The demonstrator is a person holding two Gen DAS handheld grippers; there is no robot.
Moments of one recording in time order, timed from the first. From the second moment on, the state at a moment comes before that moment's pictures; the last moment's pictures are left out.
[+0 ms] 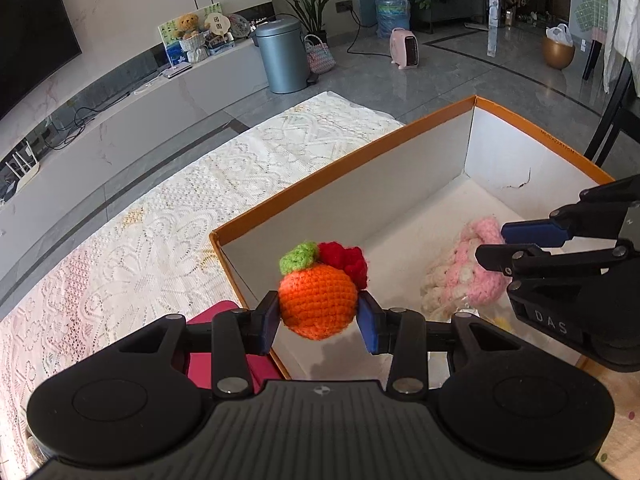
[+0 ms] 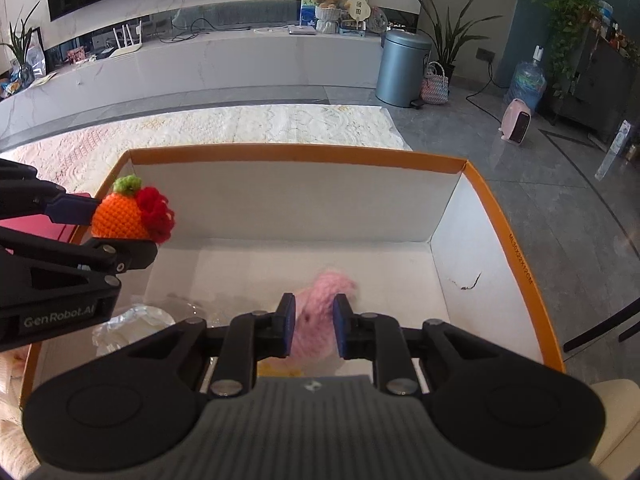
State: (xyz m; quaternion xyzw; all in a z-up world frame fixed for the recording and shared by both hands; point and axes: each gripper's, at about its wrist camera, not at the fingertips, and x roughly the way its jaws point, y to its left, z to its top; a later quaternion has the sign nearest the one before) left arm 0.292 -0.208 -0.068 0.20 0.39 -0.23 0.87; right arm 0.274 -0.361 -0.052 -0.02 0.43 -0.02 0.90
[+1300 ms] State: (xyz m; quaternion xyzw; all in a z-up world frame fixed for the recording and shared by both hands) left arm 0.169 -0.105 -0.013 0.06 0.28 -0.19 0.94; right arm 0.140 -0.291 -0.006 0.05 0.31 -0.02 0.95
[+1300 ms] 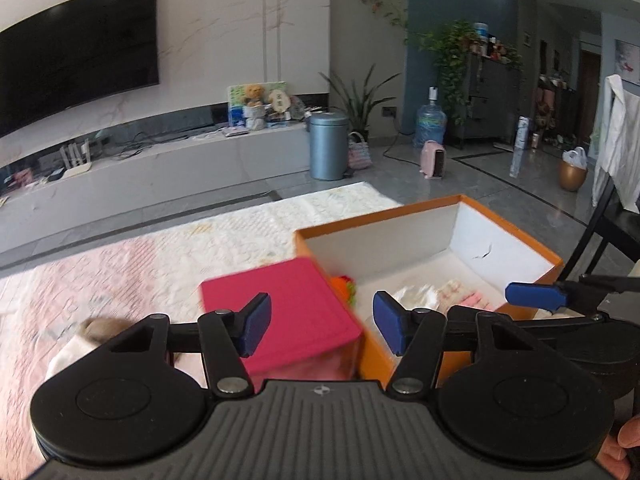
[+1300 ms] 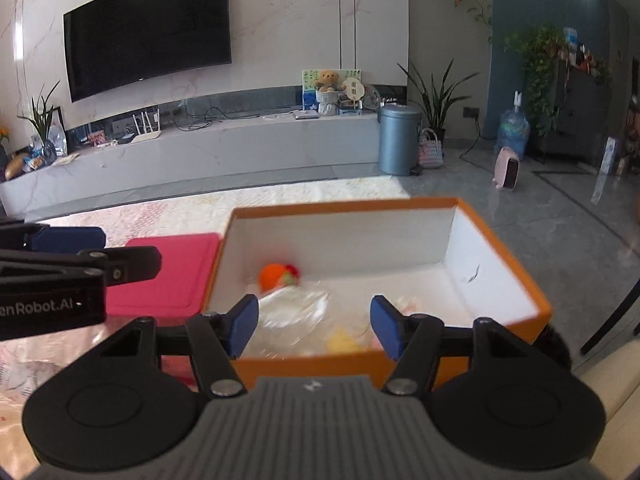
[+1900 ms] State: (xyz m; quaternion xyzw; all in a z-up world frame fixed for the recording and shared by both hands) left arm 0.128 0.003 -0.038 0.00 0.32 -0.08 0.94; right arm 0.116 -0.186 -0.014 0.01 0.30 0.07 0.95
